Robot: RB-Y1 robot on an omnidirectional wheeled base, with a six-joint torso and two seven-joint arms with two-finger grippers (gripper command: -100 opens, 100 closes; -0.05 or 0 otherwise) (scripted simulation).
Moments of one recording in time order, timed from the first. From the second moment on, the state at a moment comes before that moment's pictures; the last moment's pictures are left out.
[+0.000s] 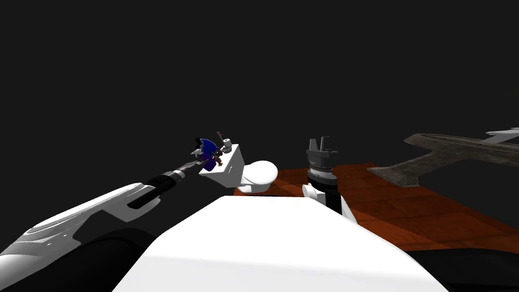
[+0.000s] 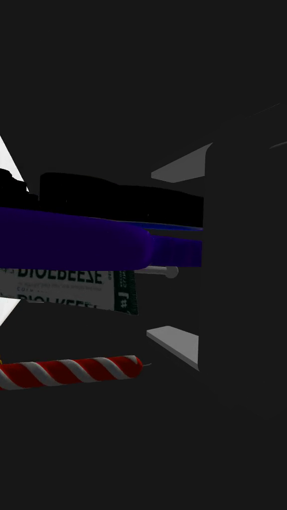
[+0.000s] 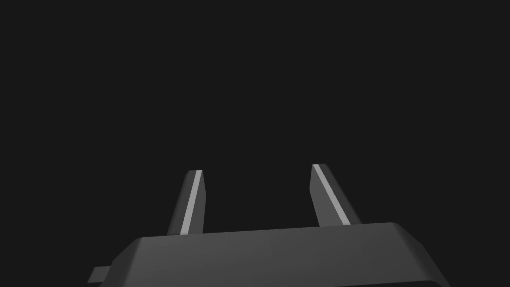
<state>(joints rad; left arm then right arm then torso) 0.93 1.19 0.47 -1.98 -0.22 -0.03 -0.02 0.48 -0.05 -0.04 -2.34 0.06 -0.64 -0.05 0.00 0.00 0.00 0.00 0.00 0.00</state>
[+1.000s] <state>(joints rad) 0.74 1.24 0.34 -1.76 -0.25 -0.09 0.01 0.48 -0.05 -0.04 -2.34 0.06 -0.64 -0.05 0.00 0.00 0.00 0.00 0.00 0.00</state>
